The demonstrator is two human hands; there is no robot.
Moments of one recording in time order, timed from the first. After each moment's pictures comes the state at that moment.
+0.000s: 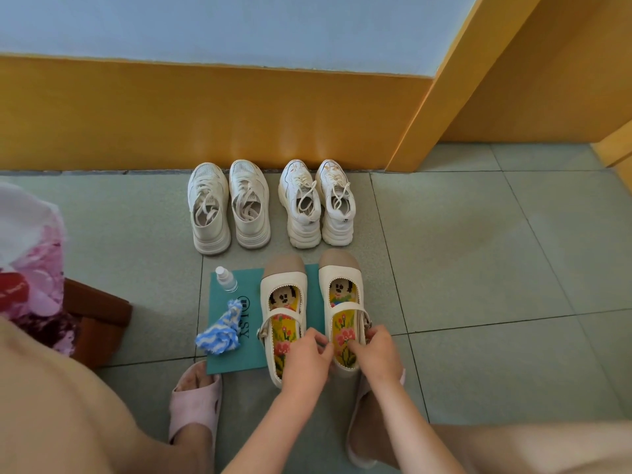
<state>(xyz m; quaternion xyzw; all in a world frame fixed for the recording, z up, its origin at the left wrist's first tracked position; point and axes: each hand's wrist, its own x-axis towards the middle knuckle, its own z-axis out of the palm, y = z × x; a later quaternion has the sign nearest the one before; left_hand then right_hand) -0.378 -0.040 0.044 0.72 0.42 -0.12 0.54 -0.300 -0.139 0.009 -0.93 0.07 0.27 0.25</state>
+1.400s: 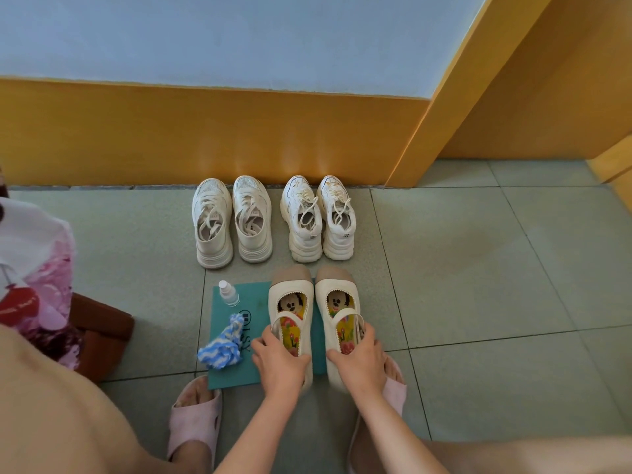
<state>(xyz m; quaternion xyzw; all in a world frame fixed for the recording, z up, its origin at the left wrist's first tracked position) -0.378 -0.010 0.029 0.70 0.56 -0.07 0.44 -0.314 -0.109 0.038 -0.93 0.03 0.26 0.24</state>
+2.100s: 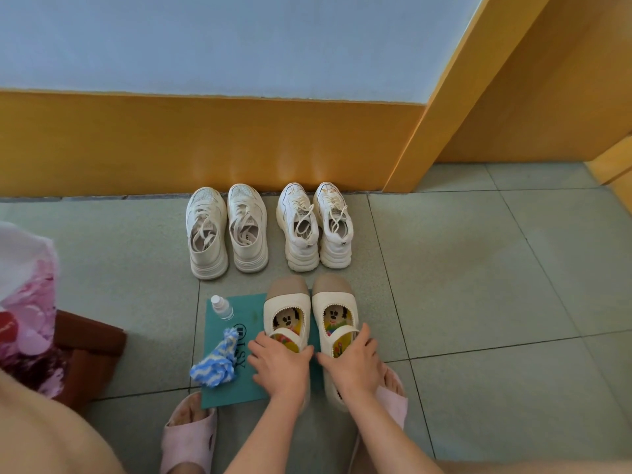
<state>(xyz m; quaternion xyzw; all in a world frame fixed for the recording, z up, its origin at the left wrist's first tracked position) -0.347 -0.008 0.023 0.71 0.61 -0.07 0.35 -0.299 -0.090 0.028 -0.96 0.02 0.25 0.15</state>
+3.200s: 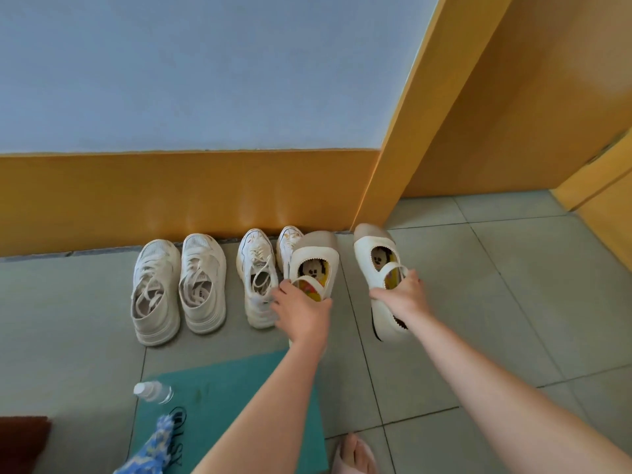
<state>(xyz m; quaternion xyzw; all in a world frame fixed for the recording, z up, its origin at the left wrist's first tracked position) -0.147 -0.002 0.073 0.75 0.52 0.01 0.41 -0.048 -0.126 0.093 -0.93 0.05 0.20 0.29</state>
